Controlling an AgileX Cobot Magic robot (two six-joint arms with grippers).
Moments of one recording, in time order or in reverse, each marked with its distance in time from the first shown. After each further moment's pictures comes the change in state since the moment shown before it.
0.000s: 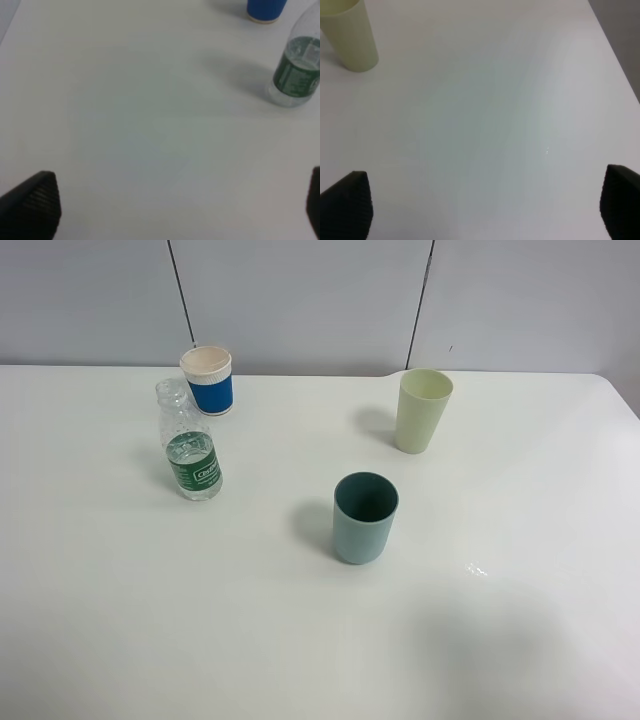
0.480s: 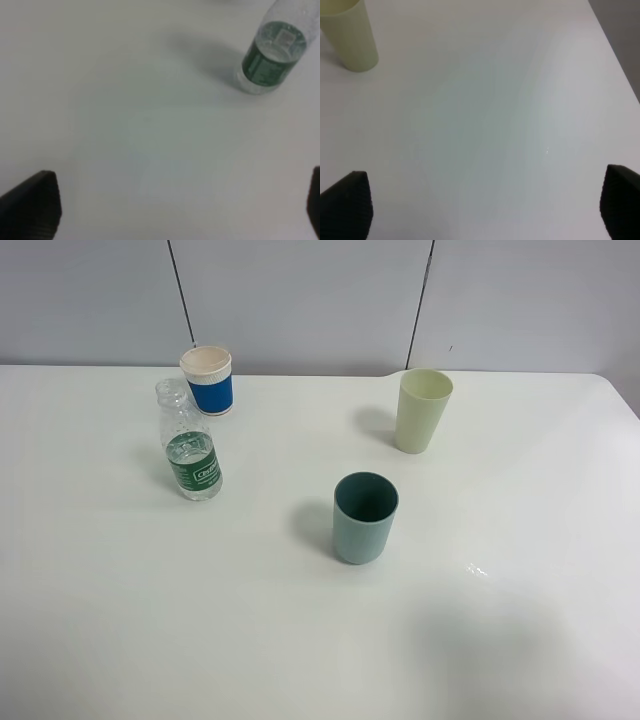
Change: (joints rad) left arm 0.000 0.405 -0.029 -0.135 -0.171 0.067; right arm 0.000 0.000 0.000 0.000 0.000 0.000
